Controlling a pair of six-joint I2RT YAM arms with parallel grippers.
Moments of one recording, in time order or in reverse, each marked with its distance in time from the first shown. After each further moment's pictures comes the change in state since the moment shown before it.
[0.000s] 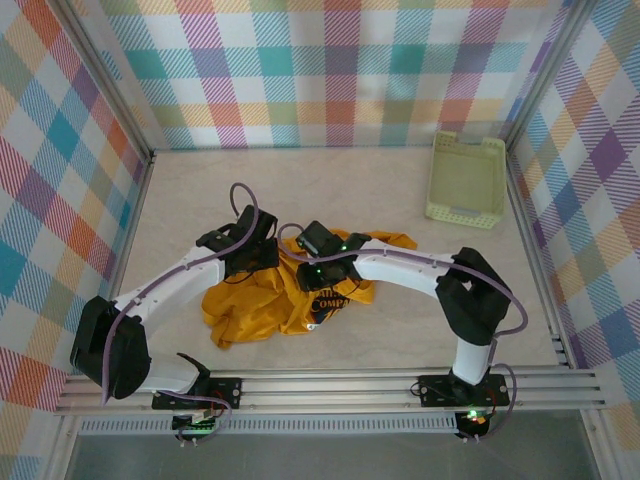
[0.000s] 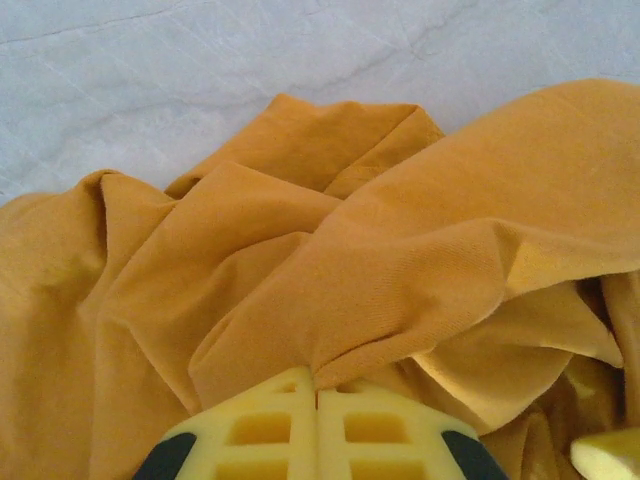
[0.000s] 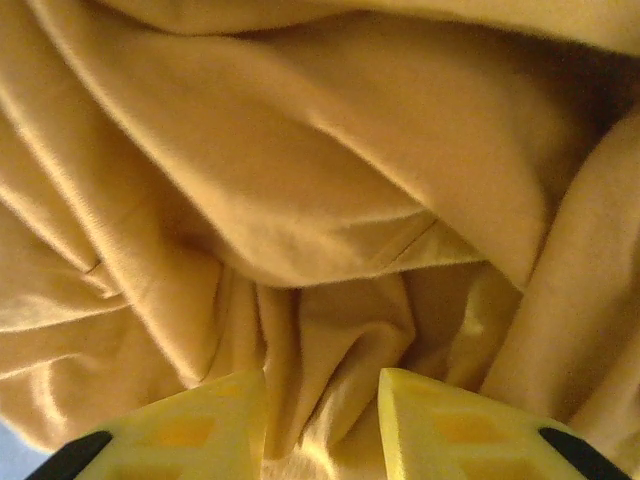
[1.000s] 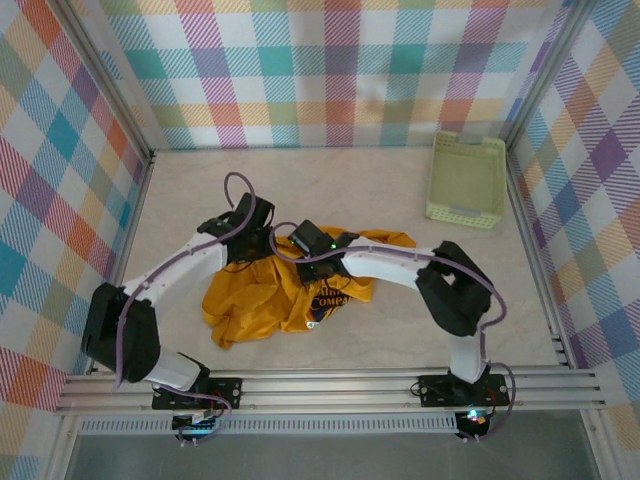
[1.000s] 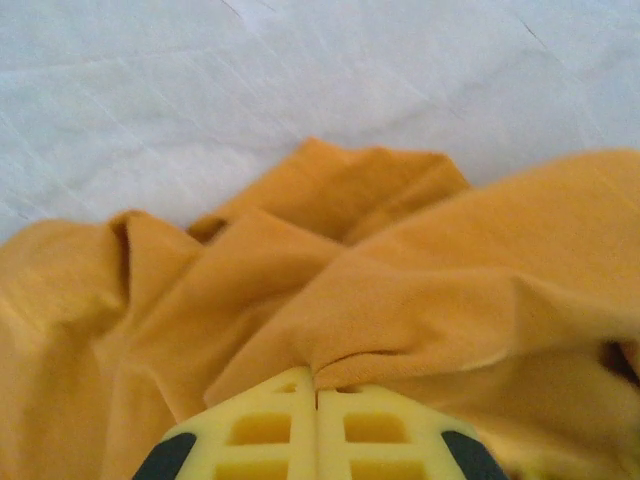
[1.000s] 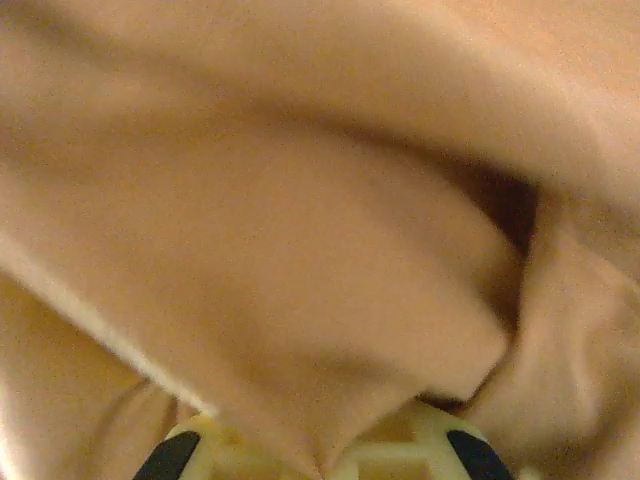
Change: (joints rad) left arm 0.087 0.127 0.109 -0.027 0.002 -0.046; right arm 0.016 0.040 0.014 0.063 0.172 -0.067
